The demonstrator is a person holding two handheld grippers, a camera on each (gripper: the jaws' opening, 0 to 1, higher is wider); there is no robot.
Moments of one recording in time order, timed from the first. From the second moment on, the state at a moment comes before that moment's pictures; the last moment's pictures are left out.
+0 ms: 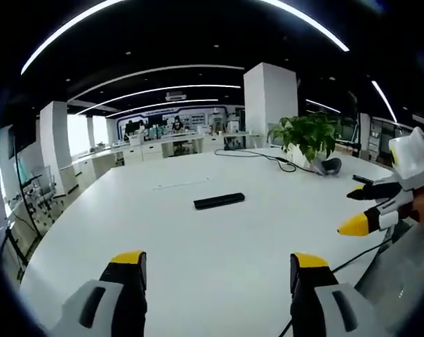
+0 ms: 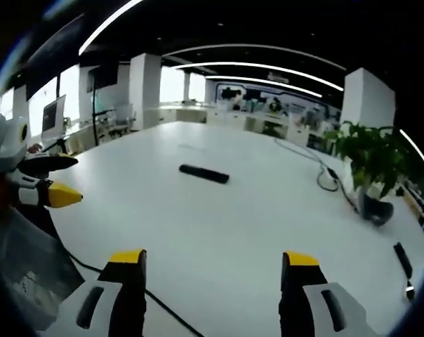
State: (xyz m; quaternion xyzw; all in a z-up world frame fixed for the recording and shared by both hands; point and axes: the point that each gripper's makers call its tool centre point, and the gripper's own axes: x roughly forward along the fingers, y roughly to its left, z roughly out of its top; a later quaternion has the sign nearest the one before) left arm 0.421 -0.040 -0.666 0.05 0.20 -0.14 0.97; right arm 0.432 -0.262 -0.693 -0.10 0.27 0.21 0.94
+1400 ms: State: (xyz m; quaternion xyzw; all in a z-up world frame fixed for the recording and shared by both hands) left arm 0.423 -0.032 -0.669 -0.01 0.21 -0.12 0.97; right arm 0.436 -0.269 -0.687 -0.05 0.26 0.18 0.95
